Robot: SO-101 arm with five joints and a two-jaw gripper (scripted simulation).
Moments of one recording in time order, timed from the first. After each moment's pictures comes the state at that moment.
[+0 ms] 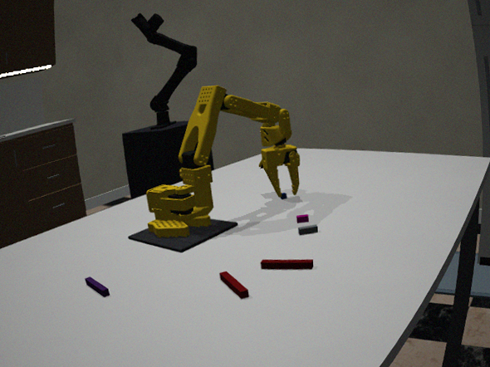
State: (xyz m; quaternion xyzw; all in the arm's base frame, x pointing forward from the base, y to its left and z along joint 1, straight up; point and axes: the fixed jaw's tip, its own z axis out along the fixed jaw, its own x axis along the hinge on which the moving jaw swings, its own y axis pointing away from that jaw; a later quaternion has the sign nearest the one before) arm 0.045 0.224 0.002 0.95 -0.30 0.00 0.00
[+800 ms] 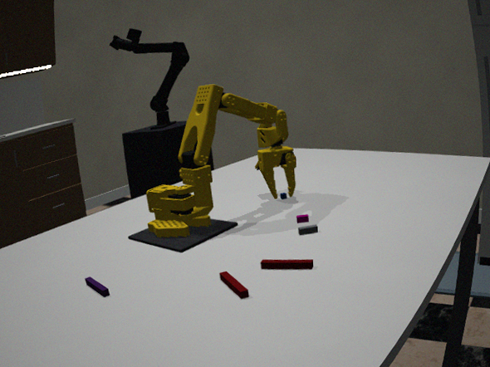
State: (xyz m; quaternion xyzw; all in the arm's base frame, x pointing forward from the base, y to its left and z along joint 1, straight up) arm 0.040 0.215 0.001 0.95 -0.30 0.00 0.01
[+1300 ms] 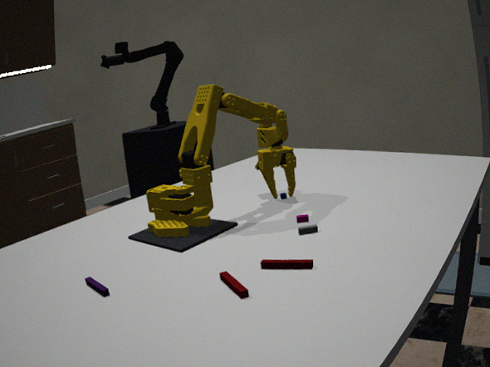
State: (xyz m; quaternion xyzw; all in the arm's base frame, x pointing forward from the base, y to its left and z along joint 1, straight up) arm 0.040 0.215 0.001 0.95 -0.30 0.00 0.01
